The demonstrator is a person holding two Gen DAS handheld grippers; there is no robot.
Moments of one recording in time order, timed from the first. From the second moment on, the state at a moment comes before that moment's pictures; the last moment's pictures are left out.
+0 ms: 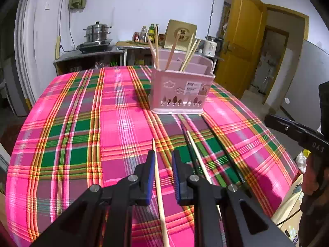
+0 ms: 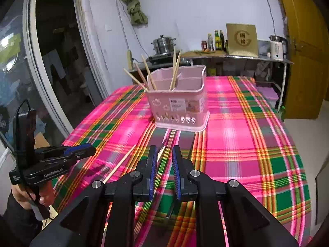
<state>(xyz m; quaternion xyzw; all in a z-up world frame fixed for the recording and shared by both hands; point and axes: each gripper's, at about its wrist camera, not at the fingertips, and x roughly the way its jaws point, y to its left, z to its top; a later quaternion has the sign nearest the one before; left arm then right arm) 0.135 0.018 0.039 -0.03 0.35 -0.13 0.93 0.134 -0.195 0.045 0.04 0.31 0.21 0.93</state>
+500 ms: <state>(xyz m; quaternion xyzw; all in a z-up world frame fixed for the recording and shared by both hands) 0.188 0.010 -0.001 -0.01 0.42 -0.12 0.90 0.181 -0.158 -0.001 0.03 0.40 0.21 0.89</state>
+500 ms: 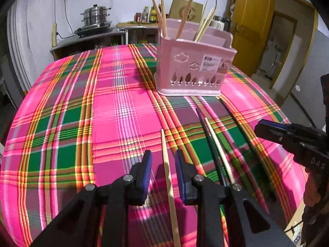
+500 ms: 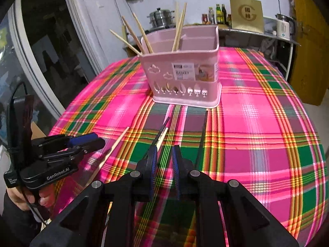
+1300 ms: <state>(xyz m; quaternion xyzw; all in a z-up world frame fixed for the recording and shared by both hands) 0.211 0.005 -0.021 0.00 0.44 -0.11 0.89 0.228 -0.120 -0.036 0.00 0.45 0.18 0.87</state>
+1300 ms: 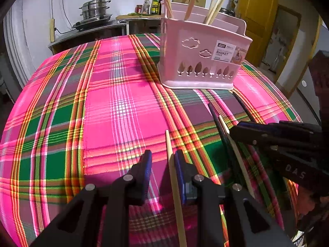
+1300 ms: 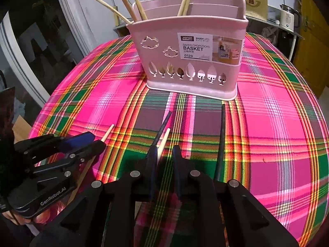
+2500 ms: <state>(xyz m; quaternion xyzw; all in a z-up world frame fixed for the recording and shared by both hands) 0.232 -0.011 -0.020 0.04 0.44 -0.09 0.89 0.242 -0.115 -0.038 -0.02 0.46 0.18 0.87</state>
